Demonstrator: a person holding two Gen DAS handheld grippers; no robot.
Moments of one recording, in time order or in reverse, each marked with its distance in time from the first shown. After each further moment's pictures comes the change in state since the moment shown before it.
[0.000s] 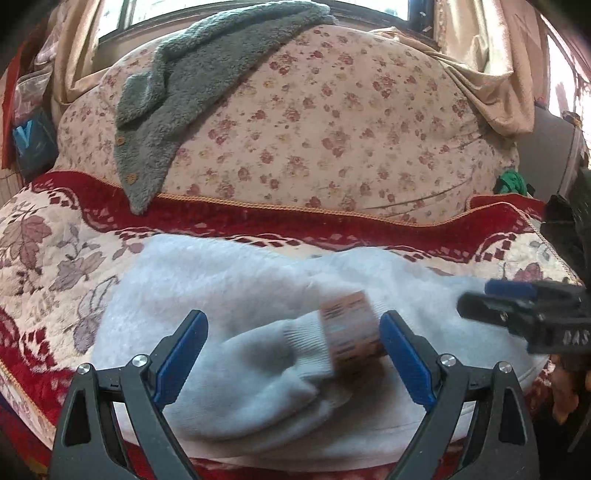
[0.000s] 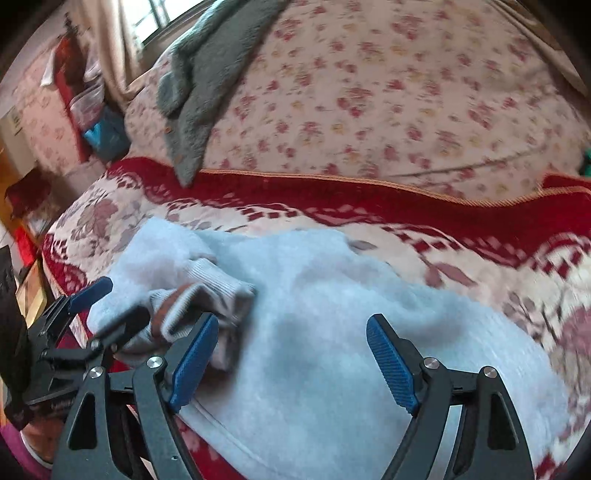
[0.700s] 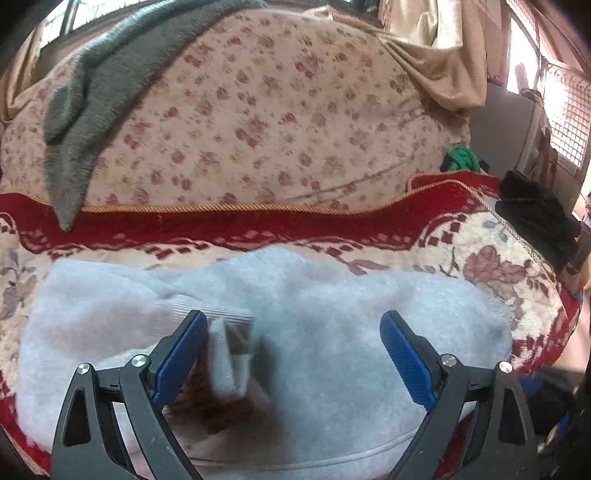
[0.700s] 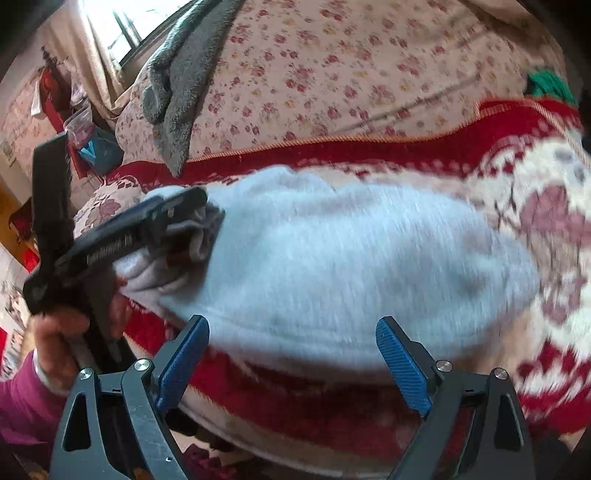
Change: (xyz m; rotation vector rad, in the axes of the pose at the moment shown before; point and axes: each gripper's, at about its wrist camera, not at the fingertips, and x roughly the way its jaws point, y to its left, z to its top) left arm 0.032 -0.082 0.013 0.083 0.063 -0.179; right arm -0.065 -0.054 -0.104 0.158 0.053 0.045
